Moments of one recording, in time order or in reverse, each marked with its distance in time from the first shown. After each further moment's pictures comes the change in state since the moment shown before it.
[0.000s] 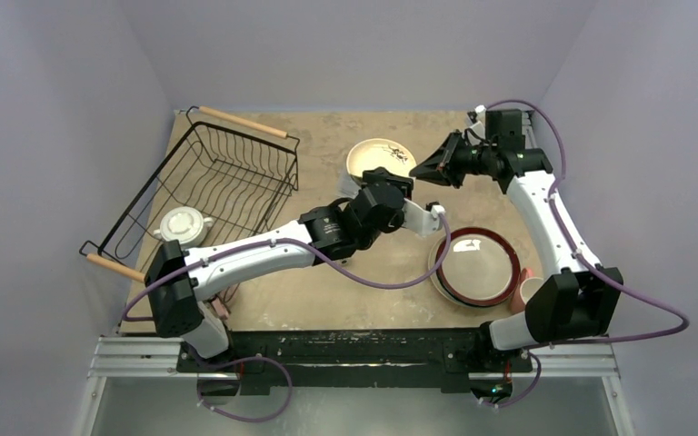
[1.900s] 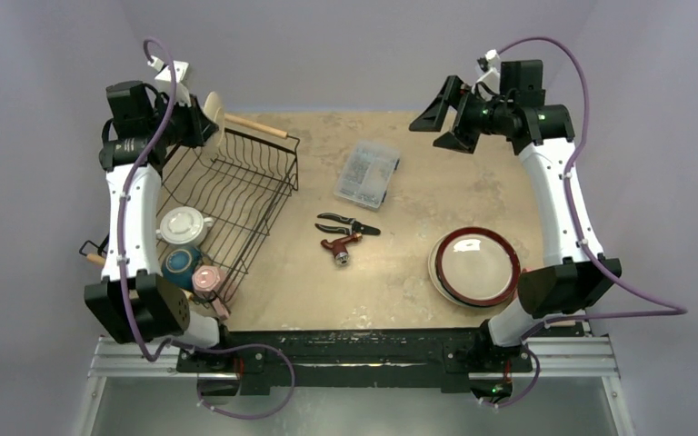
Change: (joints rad) left arm 1.320 -0.202 0.152 -0.313 1.132 -0.898; right arm -0.012 0.157 0.528 -0.267 0.099 -0.232
